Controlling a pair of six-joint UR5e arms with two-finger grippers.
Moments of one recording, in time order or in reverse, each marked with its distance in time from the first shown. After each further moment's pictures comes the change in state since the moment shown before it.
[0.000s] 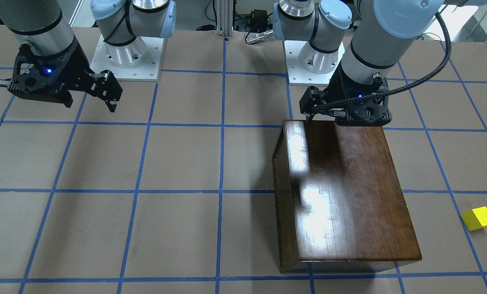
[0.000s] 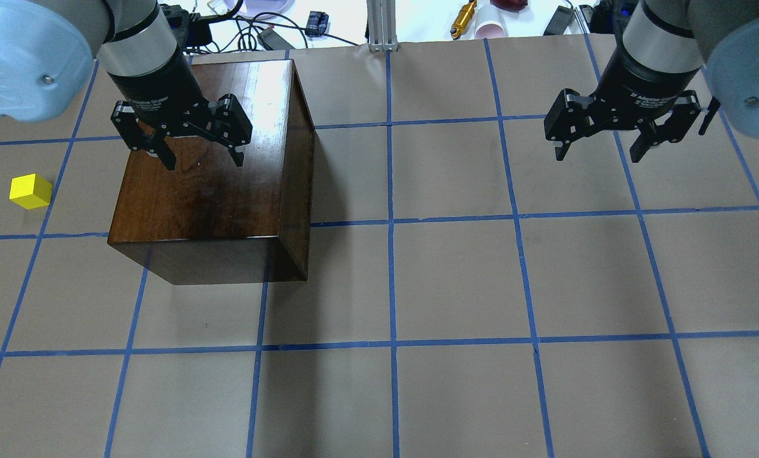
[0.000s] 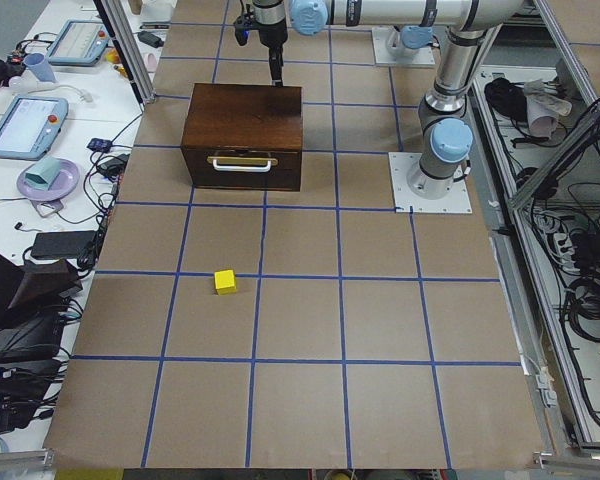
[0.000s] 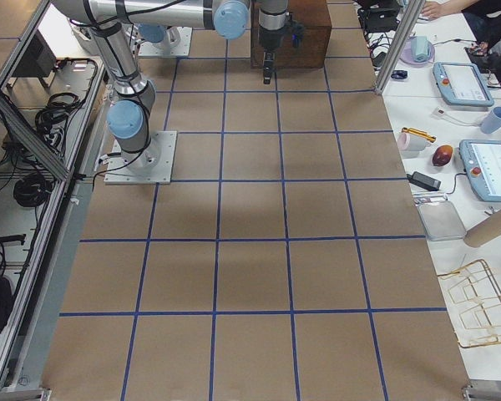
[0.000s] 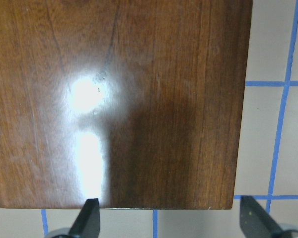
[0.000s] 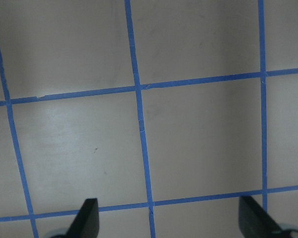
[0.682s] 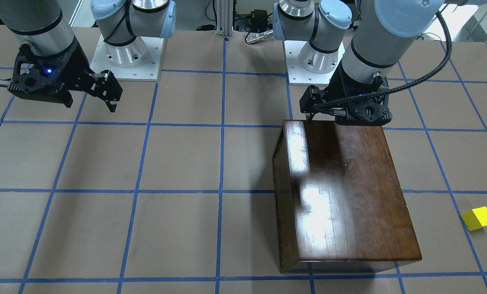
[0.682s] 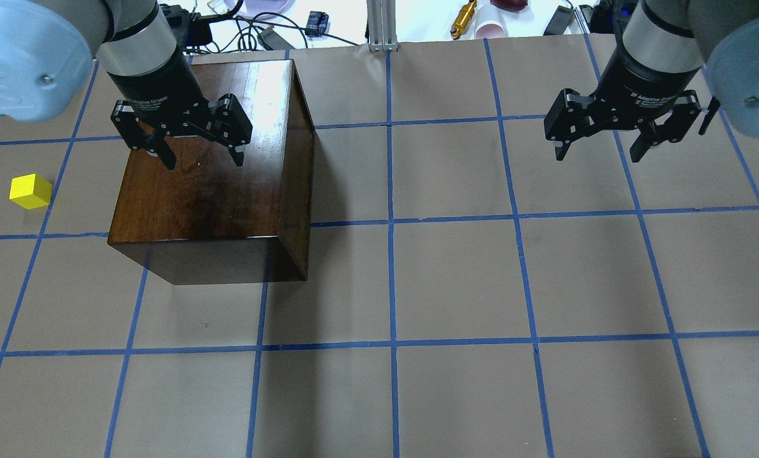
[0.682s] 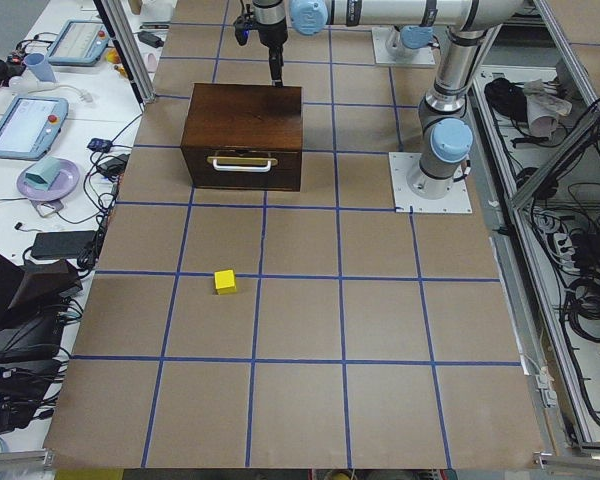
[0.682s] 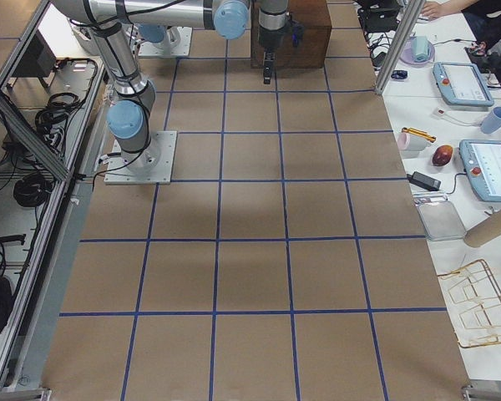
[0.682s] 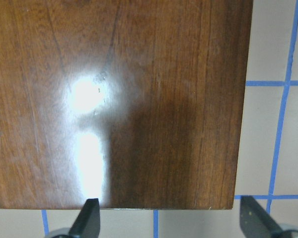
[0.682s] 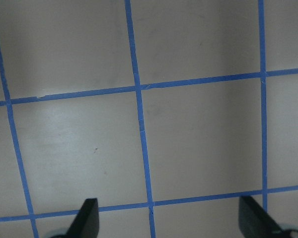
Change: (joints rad) left arm 0.000 0.003 0.001 -0.001 -0.003 0.010; right arm 0.001 0.000 0.000 0.000 0.000 0.000
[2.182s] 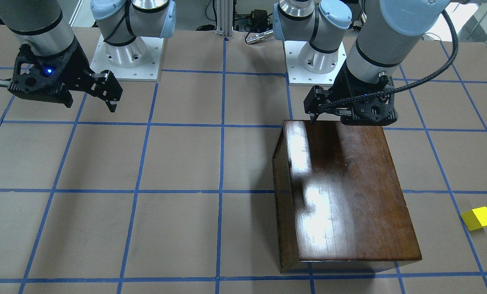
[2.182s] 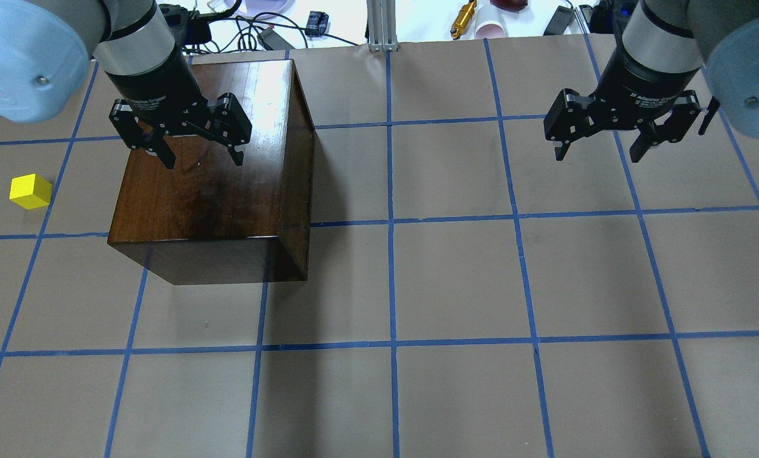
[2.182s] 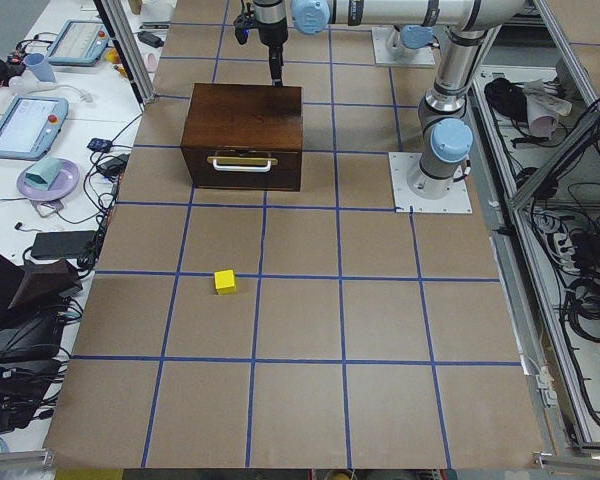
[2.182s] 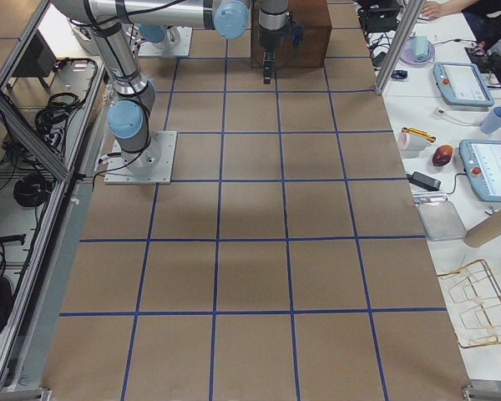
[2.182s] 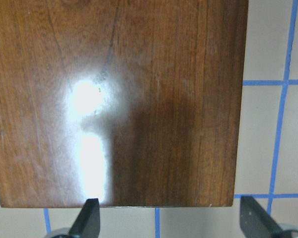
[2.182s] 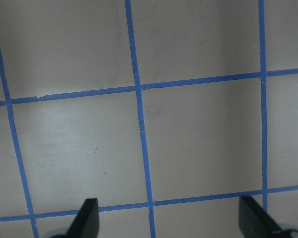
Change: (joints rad) left arm 0.032 0.002 0.002 0.005 0.008 0.007; right arm 0.000 0.000 0.000 0.000 0.000 0.000
